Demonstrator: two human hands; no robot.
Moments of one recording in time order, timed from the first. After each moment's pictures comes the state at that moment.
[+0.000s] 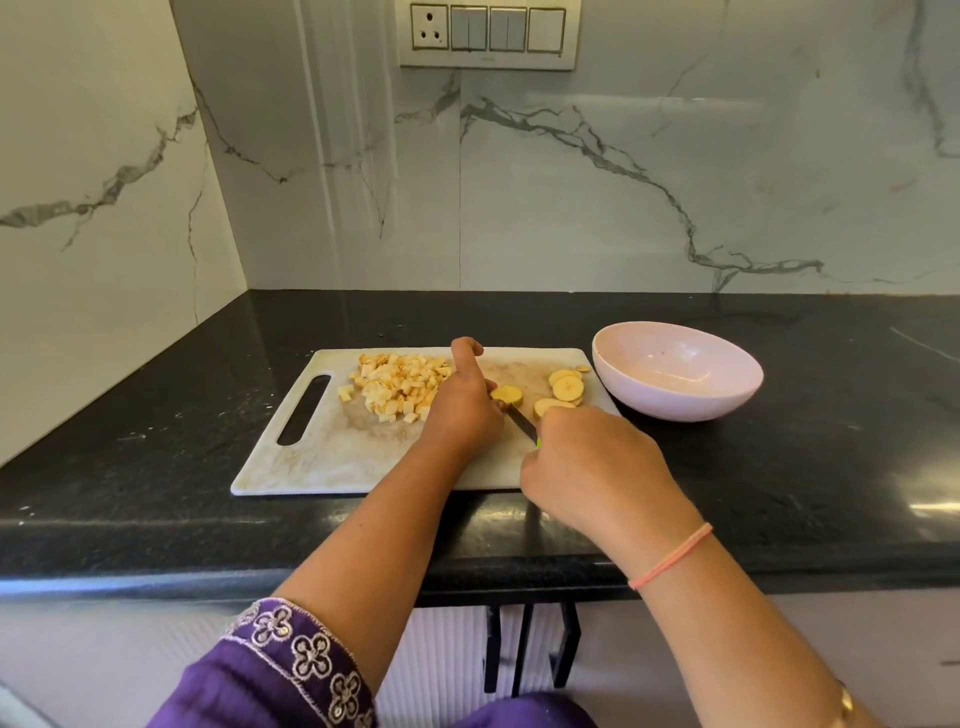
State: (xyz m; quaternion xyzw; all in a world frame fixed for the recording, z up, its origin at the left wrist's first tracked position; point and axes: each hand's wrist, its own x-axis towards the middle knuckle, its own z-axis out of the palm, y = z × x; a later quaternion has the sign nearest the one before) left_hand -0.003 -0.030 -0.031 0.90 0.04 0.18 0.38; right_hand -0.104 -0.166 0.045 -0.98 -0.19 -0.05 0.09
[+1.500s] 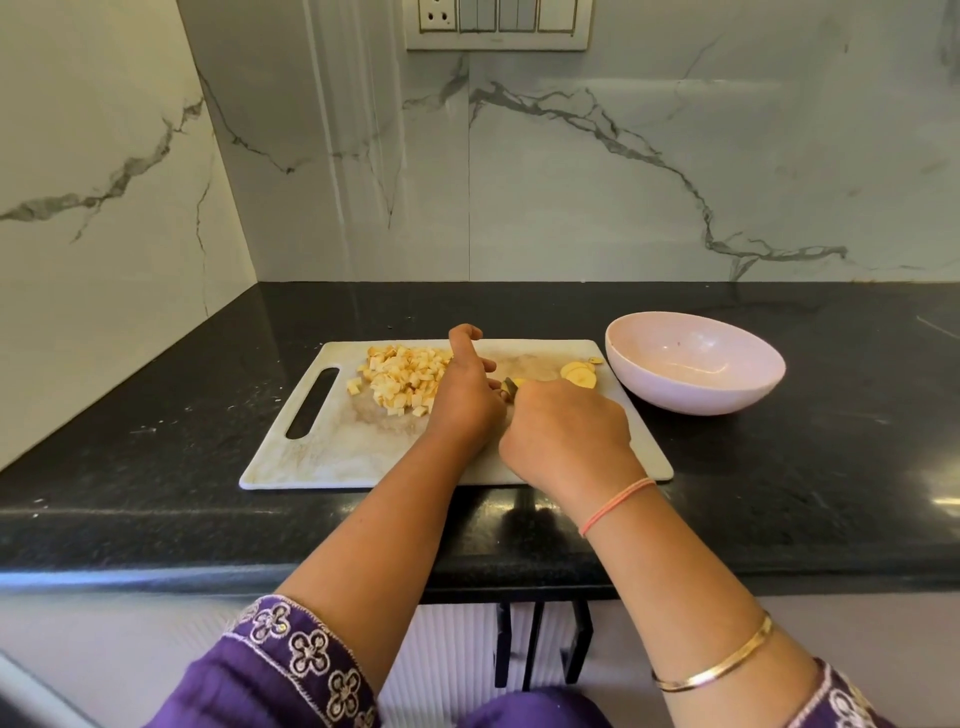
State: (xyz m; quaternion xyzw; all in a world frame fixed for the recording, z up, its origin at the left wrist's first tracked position) left_hand -0.005 -0.032 -0.028 0.86 0.04 0.20 0.47; right_hand -0.078 -0.139 0.038 -0.98 -0.17 -0.10 0.07
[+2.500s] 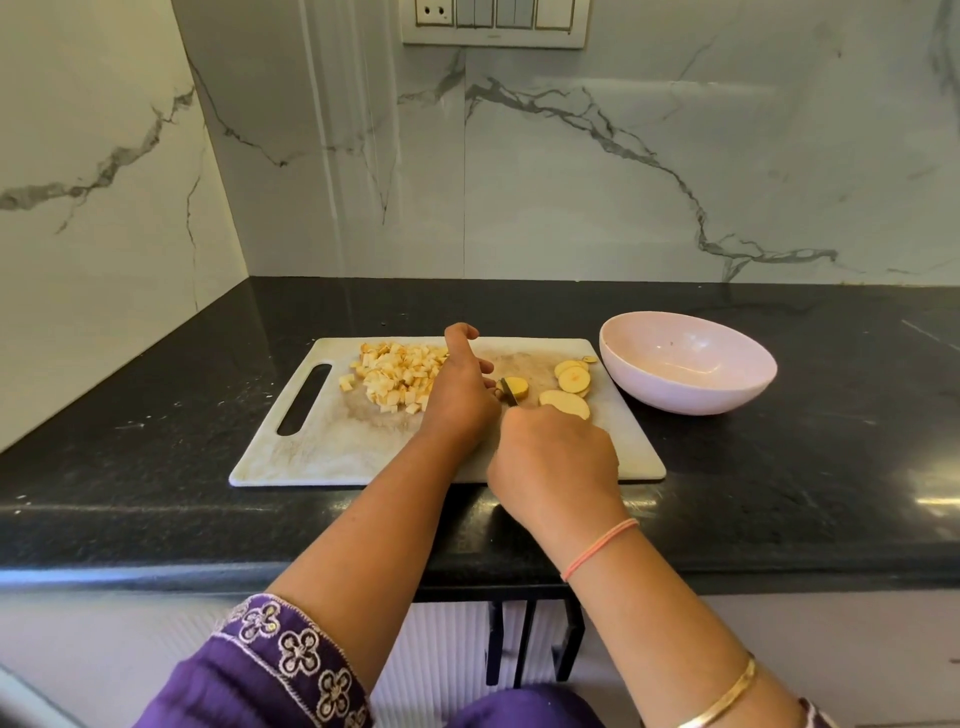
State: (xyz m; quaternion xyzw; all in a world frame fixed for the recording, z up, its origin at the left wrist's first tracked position) left_hand -0.001 -0.030 -0.029 0.87 0.04 0.19 0.46; right_hand -0.094 -0.138 0.024 -0.98 -0.18 -0.10 0.06
